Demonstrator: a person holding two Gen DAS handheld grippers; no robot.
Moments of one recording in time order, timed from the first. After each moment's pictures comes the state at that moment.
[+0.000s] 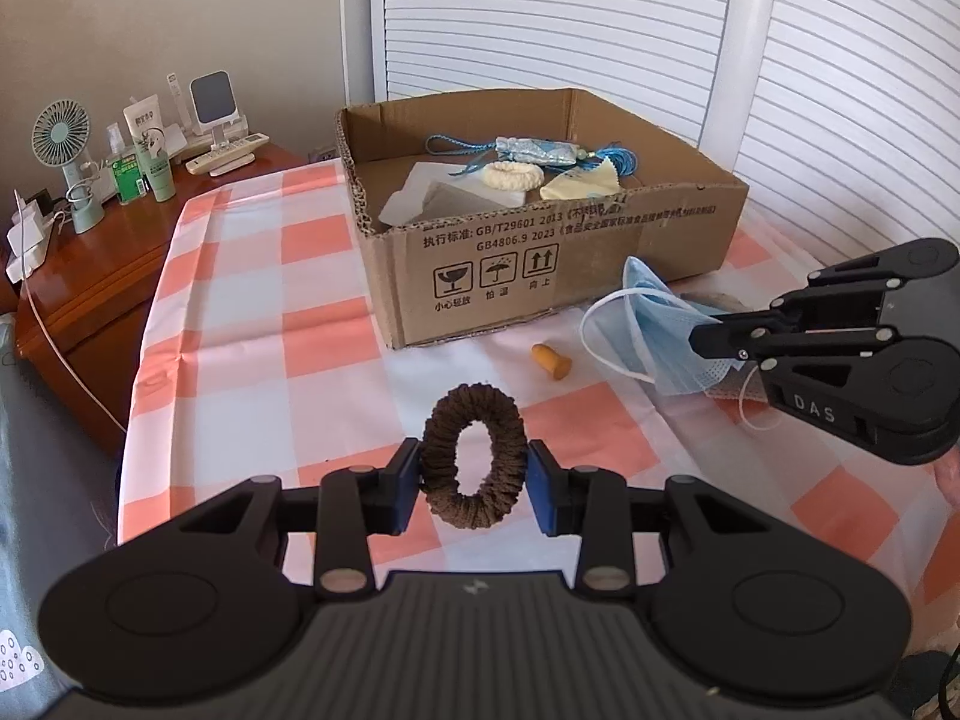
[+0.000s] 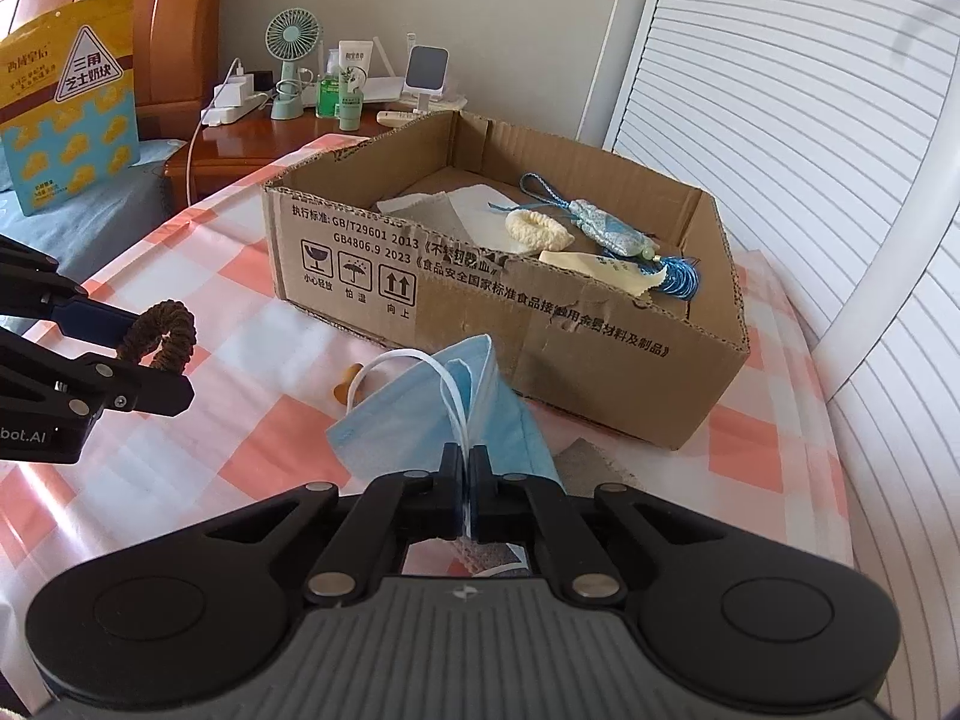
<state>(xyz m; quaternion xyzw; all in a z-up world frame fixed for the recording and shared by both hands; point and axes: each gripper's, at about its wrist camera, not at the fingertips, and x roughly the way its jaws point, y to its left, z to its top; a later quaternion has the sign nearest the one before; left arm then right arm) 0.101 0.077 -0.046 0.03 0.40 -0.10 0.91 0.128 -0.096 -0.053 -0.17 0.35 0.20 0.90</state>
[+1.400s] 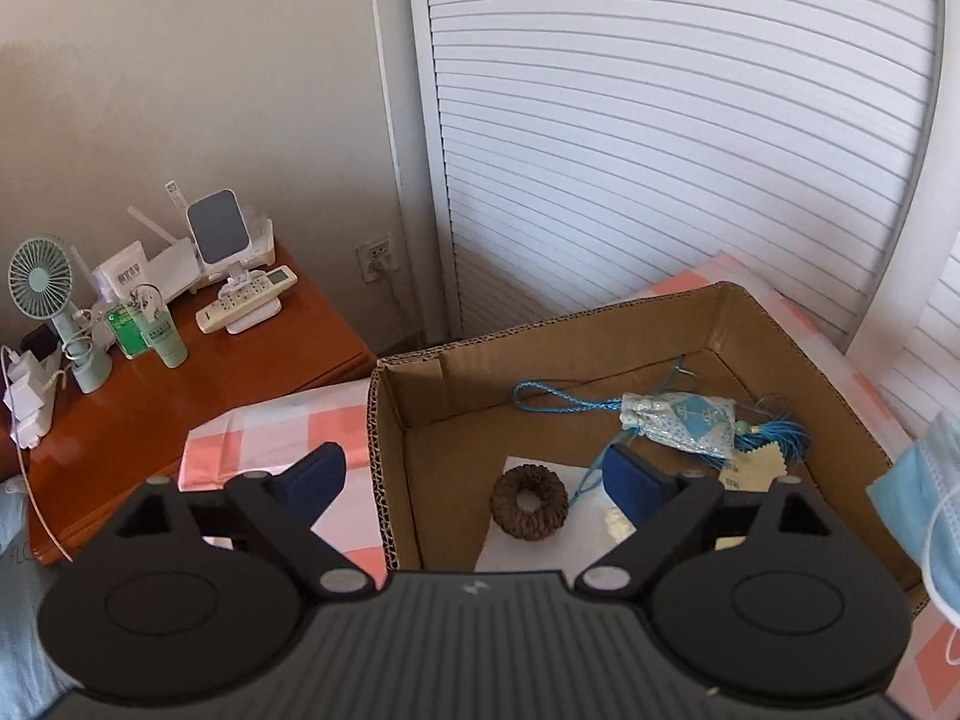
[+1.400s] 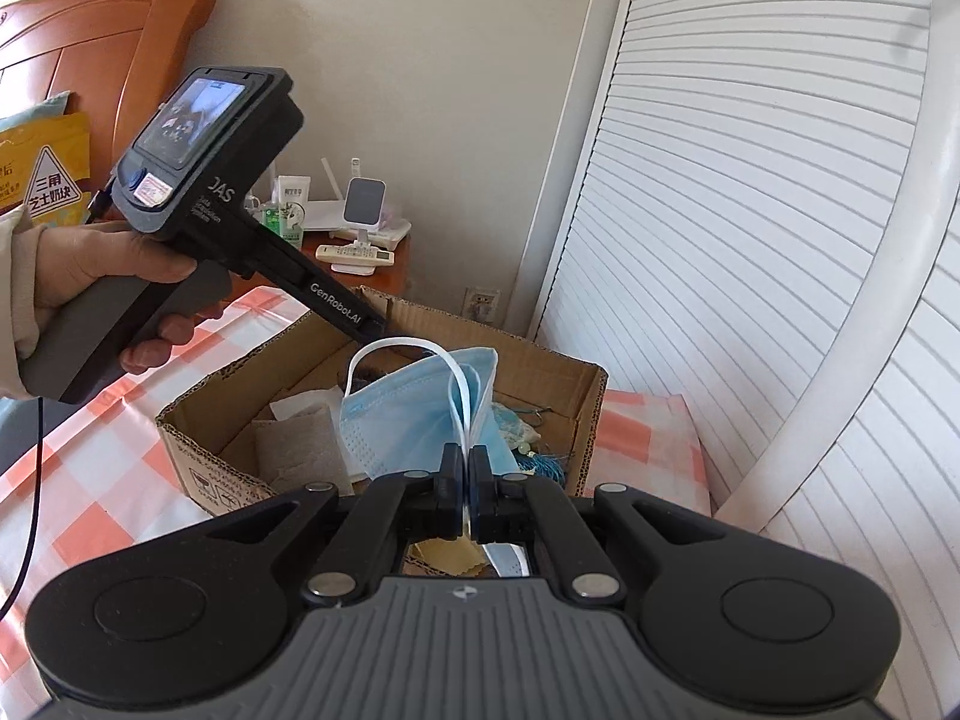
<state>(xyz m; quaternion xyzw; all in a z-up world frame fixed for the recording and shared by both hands) 0.332 0.065 0.010 0.04 0.37 -0.04 0.93 0.198 -0.131 0.038 -0.16 0.27 0.19 0.93</state>
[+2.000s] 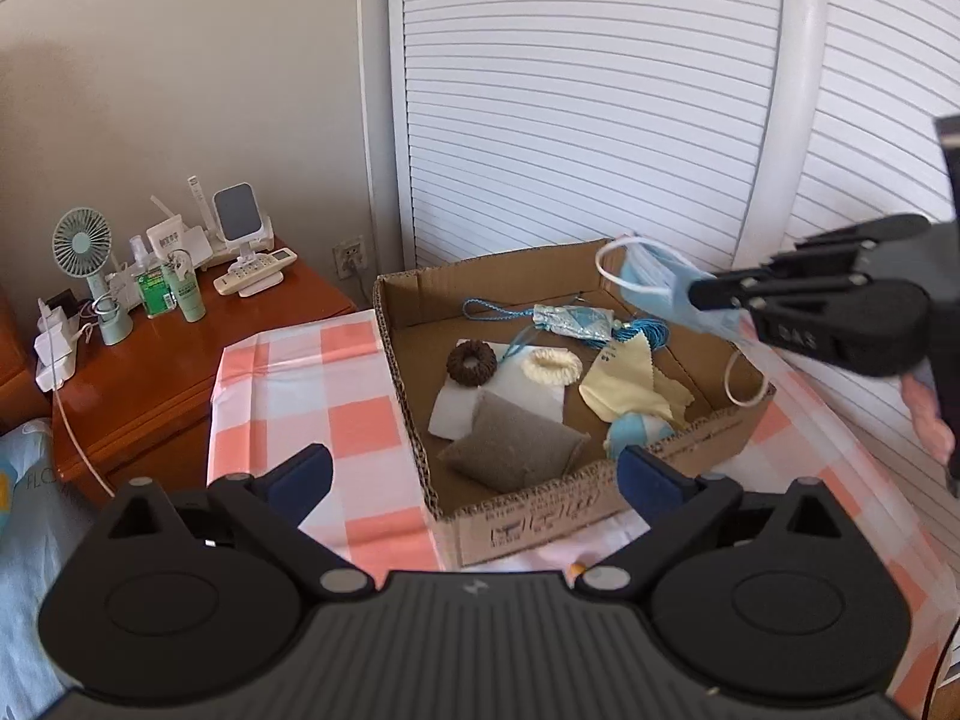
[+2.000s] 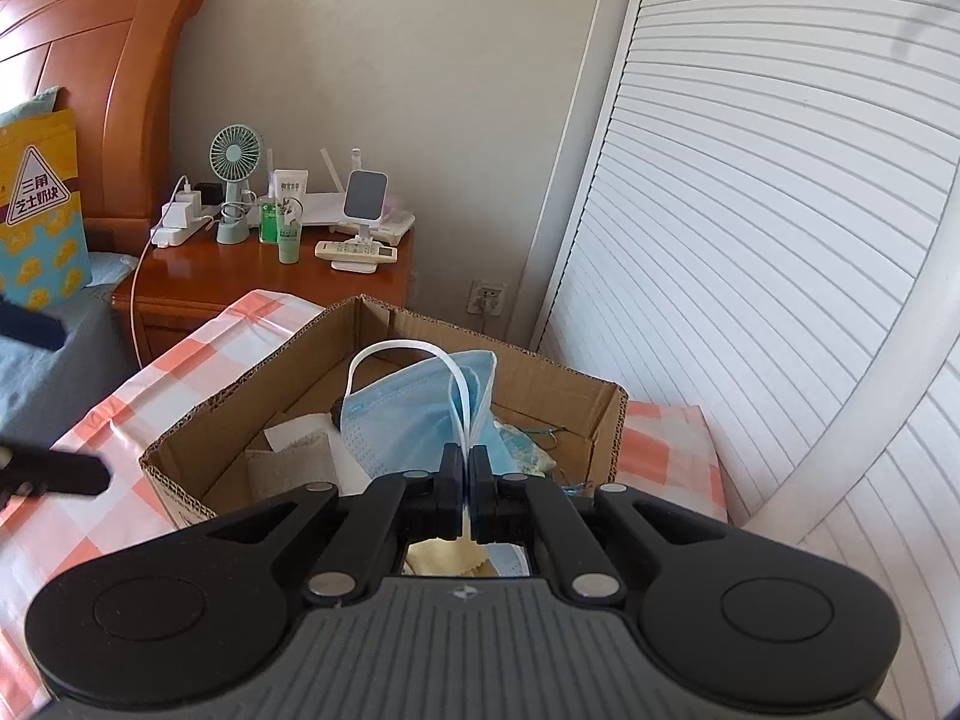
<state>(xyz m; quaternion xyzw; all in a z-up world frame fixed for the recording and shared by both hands) 0.156 0.086 0.044 0.03 0.34 -0.08 0.94 0.235 -0.105 0.044 -0.16 0.29 0.20 0.92</state>
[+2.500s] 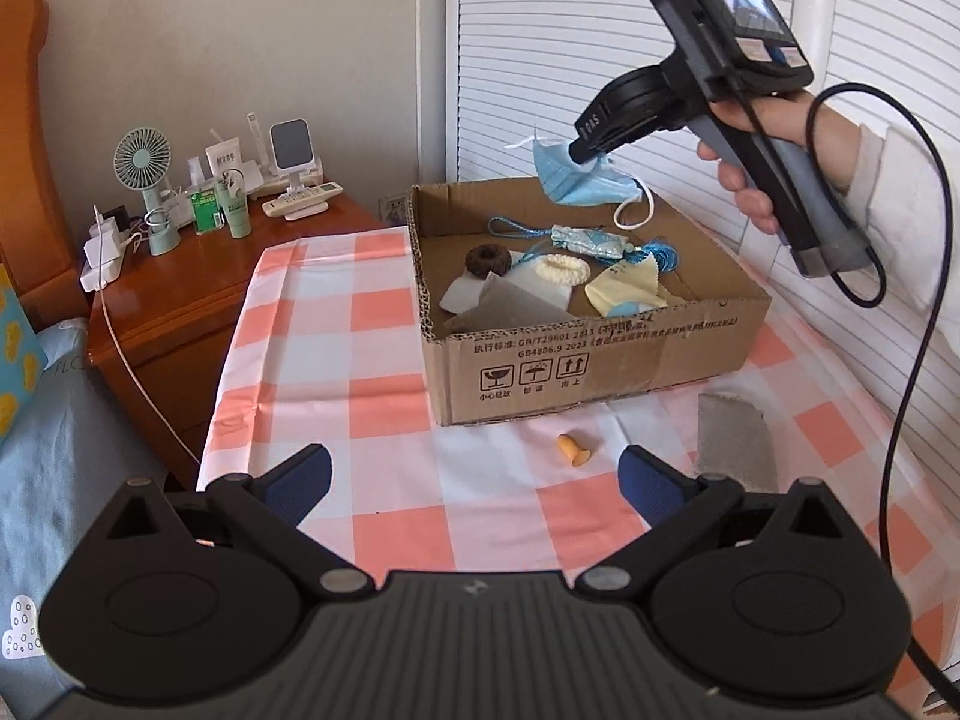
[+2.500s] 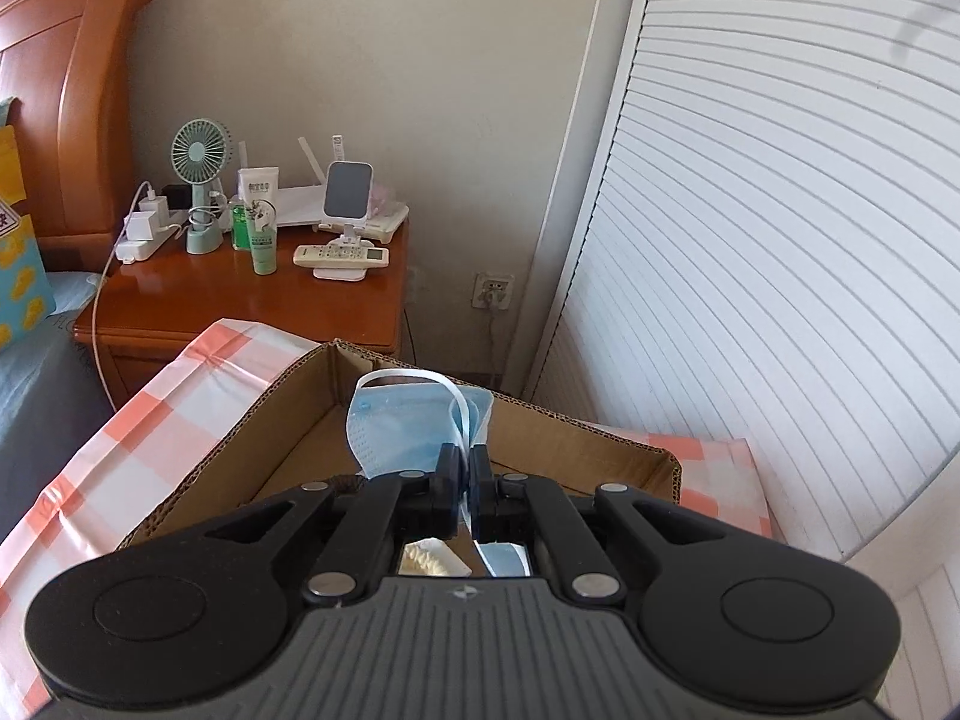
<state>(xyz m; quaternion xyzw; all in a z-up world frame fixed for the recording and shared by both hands) 0.093 0.074 0.005 0.00 0.36 -0.03 0.93 0.331 -0.056 0.032 -0.14 0.32 0.19 0.92</state>
